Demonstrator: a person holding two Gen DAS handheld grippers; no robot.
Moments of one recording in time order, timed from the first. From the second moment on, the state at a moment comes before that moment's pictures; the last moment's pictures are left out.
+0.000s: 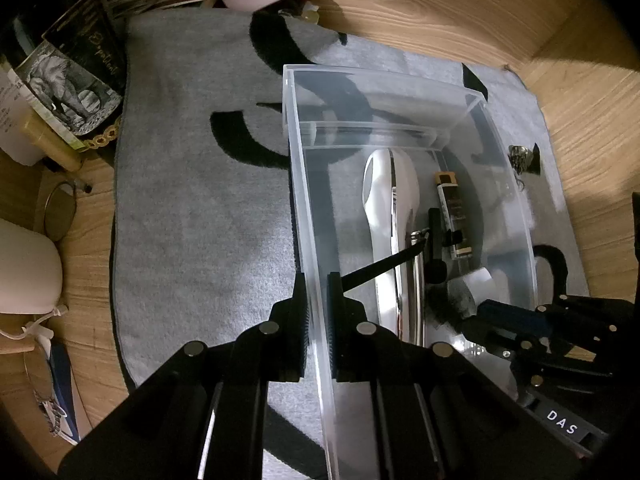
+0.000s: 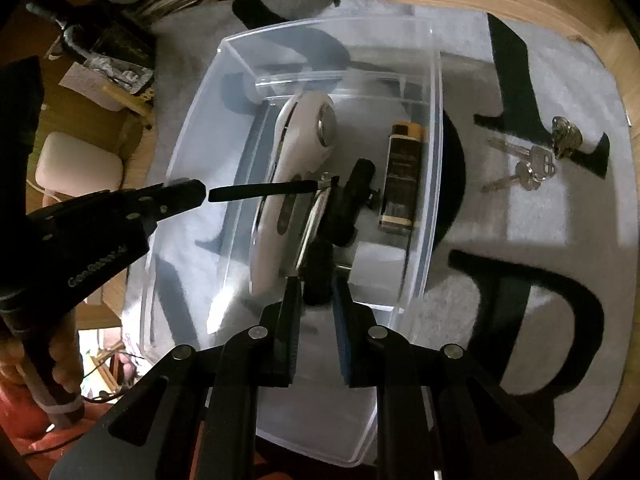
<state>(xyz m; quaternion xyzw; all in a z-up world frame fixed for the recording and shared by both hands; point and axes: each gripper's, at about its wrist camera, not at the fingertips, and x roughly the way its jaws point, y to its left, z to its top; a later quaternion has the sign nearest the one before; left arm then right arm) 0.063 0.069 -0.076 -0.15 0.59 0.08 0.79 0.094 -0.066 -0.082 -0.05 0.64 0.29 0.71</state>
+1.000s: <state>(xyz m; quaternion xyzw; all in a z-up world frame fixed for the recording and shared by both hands) 0.064 0.067 -0.077 -0.16 0.59 0.09 0.78 0.175 -0.174 -0.029 0.03 0.58 0.17 0.80</state>
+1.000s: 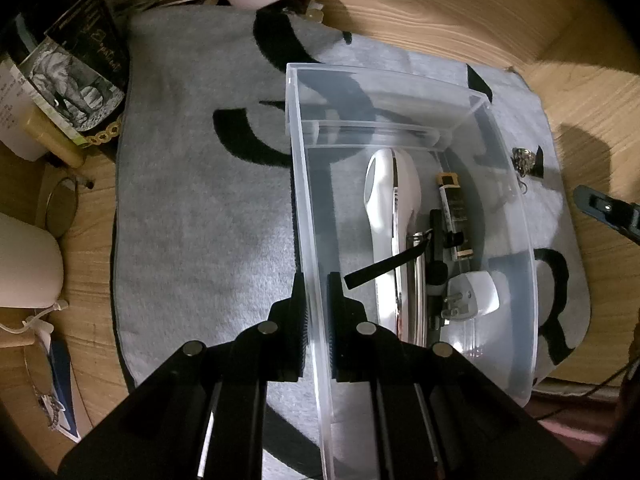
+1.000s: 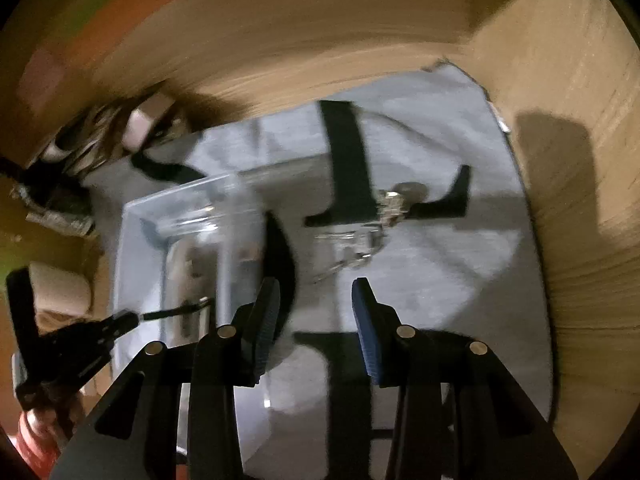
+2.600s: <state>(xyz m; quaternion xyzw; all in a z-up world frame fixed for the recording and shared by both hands) 0.071 0.072 -0.083 -0.19 0.60 0.12 0.77 0.227 -0.144 -0.113 -0.04 0.61 0.16 0.78</state>
